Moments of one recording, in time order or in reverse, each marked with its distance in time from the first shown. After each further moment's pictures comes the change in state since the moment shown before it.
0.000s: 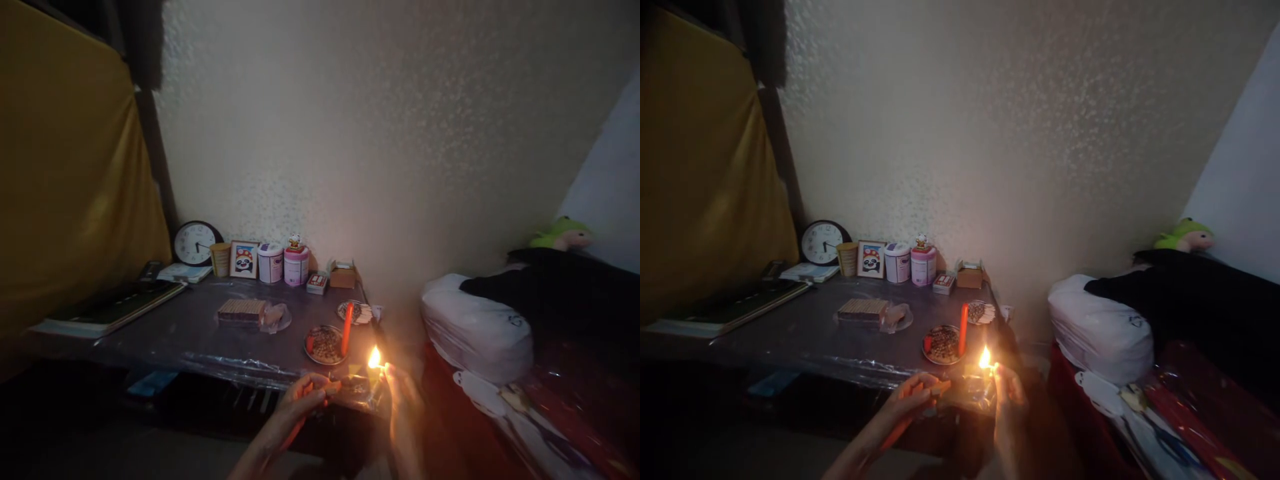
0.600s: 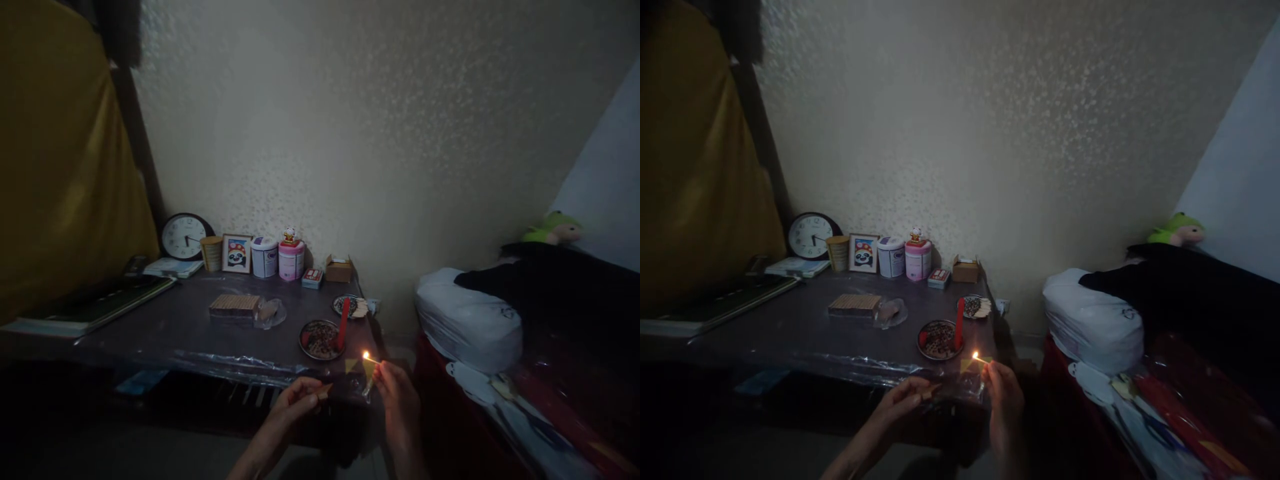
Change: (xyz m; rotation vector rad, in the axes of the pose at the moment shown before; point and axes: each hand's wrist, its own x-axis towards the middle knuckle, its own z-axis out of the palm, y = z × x) left_hand -0.004 -0.014 -0.008 -0.107 0.067 -0.074; right_hand 0.004 0.007 0.000 0.223 -0.003 0.088
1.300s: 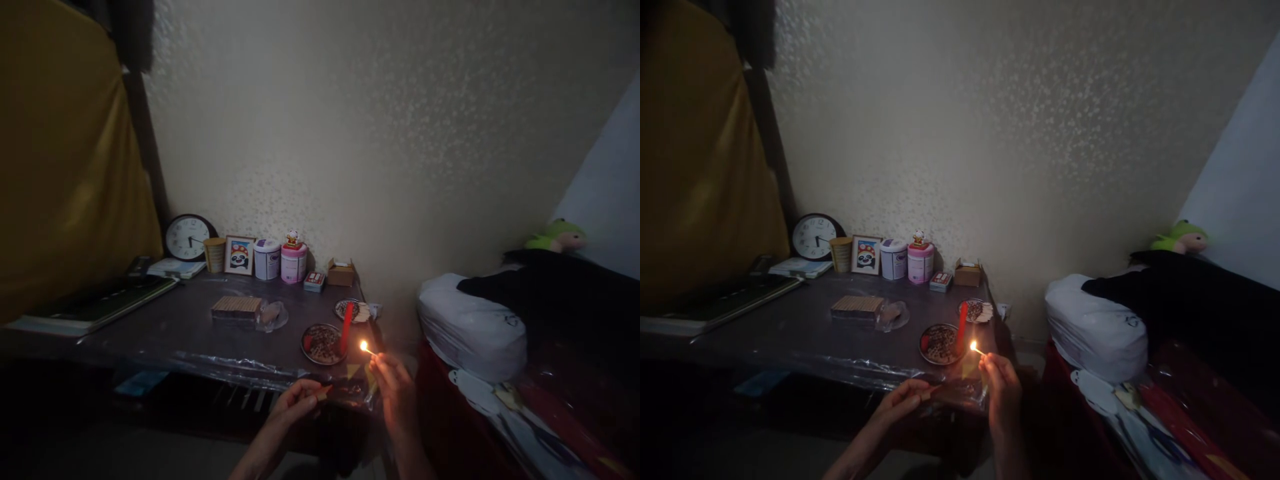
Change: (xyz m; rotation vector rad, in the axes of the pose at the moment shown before) left_hand 0.002 0.000 -0.003 -0.042 0.040 0.015; right_hand 0.007 -0.013 0.022 0.004 -0.129 -0.046
